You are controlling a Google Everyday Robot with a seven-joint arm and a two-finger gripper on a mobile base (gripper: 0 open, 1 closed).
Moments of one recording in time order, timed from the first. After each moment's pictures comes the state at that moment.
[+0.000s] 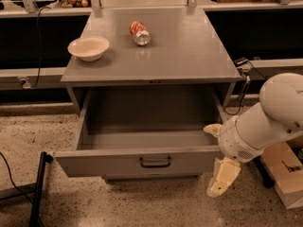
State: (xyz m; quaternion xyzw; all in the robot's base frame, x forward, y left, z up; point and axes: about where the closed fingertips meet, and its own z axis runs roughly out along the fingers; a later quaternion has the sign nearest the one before) arm 0.415 -0.155 0.747 -0.64 0.74 0.12 0.18
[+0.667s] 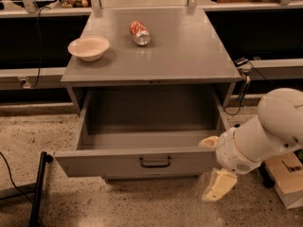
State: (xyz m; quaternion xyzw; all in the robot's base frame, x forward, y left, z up) arm 0.397 -0.148 0.727 -0.65 0.73 0.12 0.19
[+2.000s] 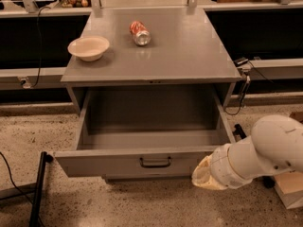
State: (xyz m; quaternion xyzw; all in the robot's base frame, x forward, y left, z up) arm 0.387 -0.140 0.689 -0.66 0.71 0.12 0.22
